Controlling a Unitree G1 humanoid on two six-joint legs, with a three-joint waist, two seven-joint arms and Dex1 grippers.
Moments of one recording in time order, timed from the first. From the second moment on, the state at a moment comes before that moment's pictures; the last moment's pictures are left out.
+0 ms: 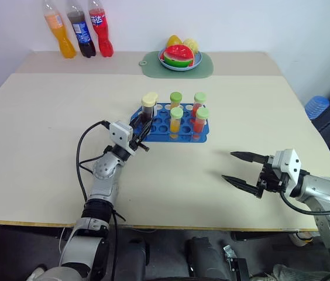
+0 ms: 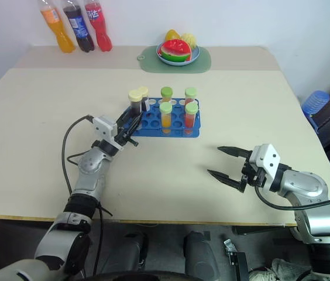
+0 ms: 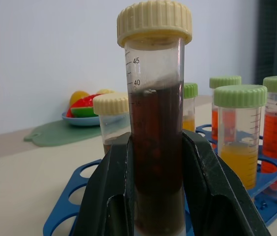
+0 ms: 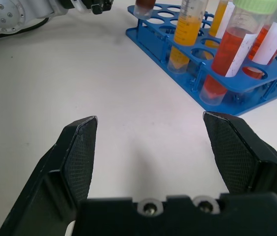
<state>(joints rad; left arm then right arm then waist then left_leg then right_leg) -0.52 0.13 0.03 0.57 -0.18 -0.53 -0.54 0.00 -0.73 -0.17 -0.17 0.42 0.08 1.05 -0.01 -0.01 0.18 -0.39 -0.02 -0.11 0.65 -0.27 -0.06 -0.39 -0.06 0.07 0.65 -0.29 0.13</state>
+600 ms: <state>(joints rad) -0.60 0.10 0.02 0.69 -0.13 -0.59 -0.53 0.00 -0.73 -0.17 -0.17 0.42 0.08 1.04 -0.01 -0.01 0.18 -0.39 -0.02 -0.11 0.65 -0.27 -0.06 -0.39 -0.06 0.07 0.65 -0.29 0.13</state>
